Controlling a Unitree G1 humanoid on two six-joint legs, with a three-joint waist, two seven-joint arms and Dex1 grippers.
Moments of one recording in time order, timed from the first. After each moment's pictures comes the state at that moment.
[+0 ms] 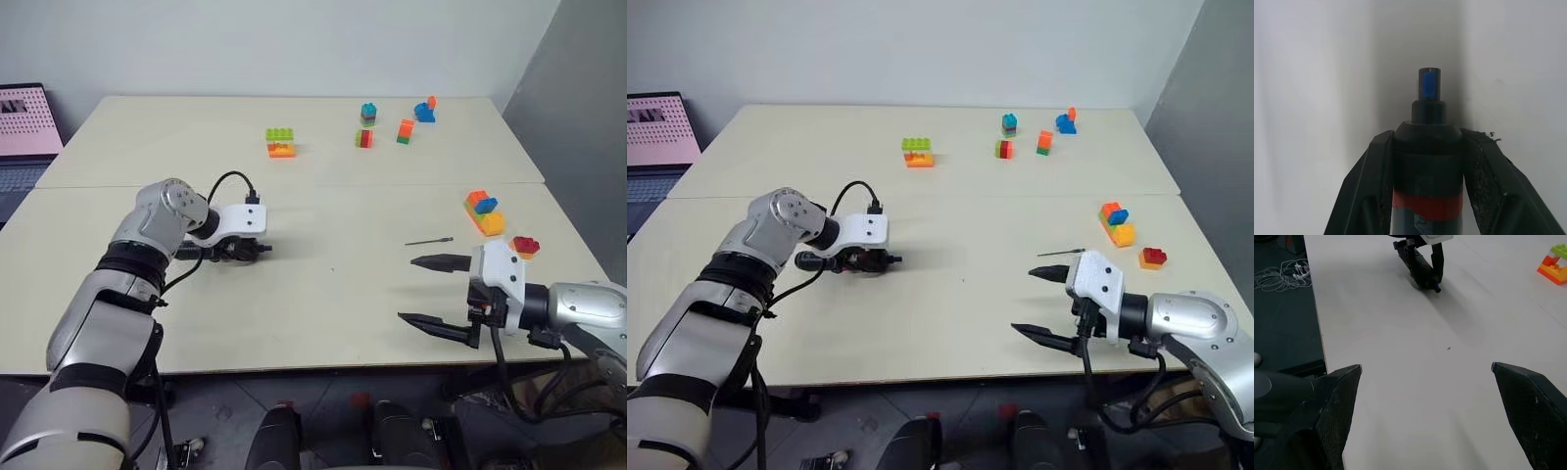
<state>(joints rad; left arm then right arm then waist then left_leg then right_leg) -0.99 0.69 -0.39 0.79 0.26 -0.09 -1.33 -0.11 -0.88 -0.12 -0.68 0.59 0.62 0.89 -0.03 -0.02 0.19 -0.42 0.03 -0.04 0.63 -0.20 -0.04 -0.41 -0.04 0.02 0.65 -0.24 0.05</state>
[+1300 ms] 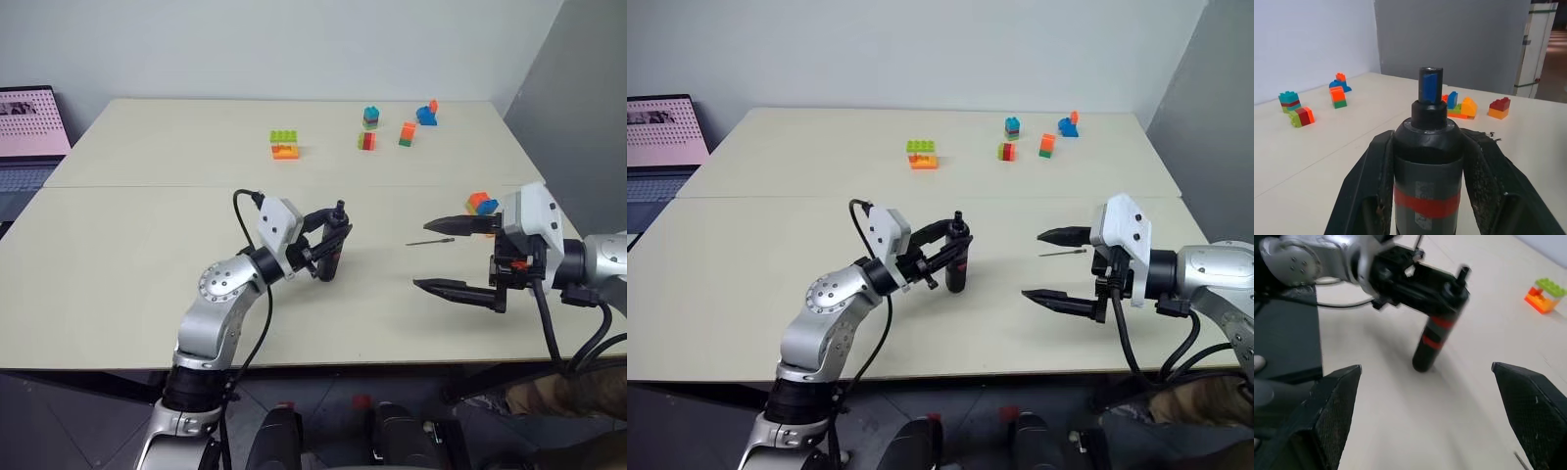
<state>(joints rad) -0.35 0.28 -0.05 -0.22 -0.27 0.30 -0.70 -0.34 -1.01 -0.12 -0.52 0.70 0.68 0.97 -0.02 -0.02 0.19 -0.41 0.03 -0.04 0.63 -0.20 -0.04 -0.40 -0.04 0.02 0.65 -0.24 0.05</state>
